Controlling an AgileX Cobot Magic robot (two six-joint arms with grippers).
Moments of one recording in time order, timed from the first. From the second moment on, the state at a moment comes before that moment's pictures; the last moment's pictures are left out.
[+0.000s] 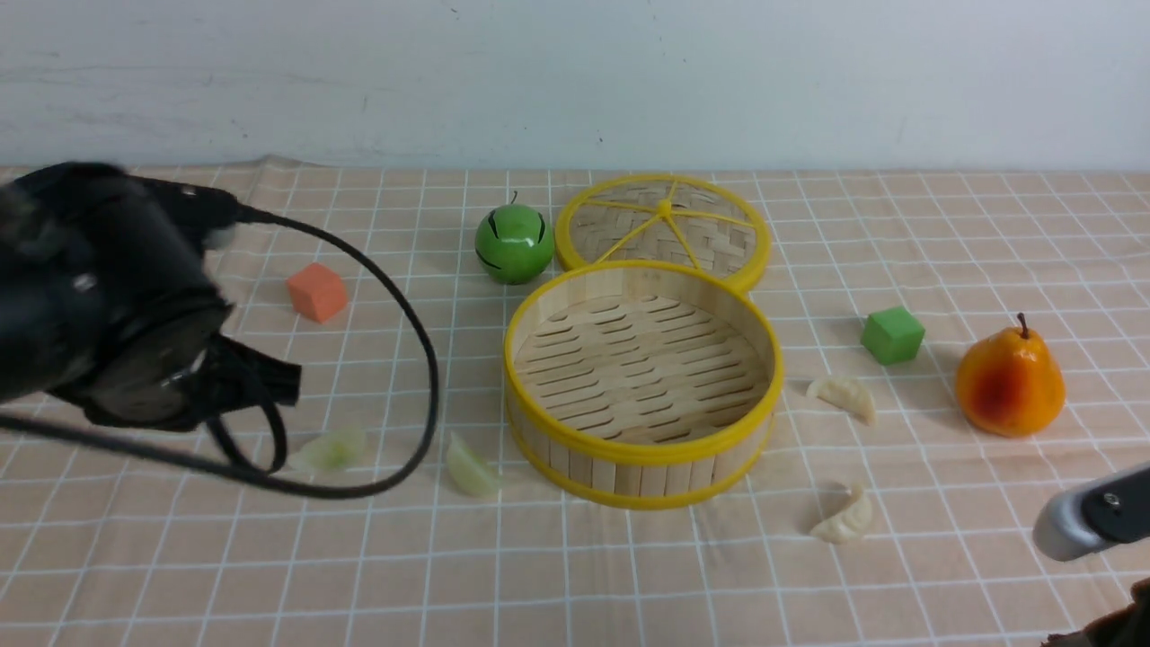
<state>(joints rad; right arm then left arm) 0.33 0.96 -0.47 0.02 0.58 0.05 -0.45 1.54 -1.09 0.62 0.96 -0.77</state>
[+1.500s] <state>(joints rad) 0.33 0.96 -0.48 0.04 0.56 0.04 -0.45 1.97 -1.31 0.02 0.57 -0.52</state>
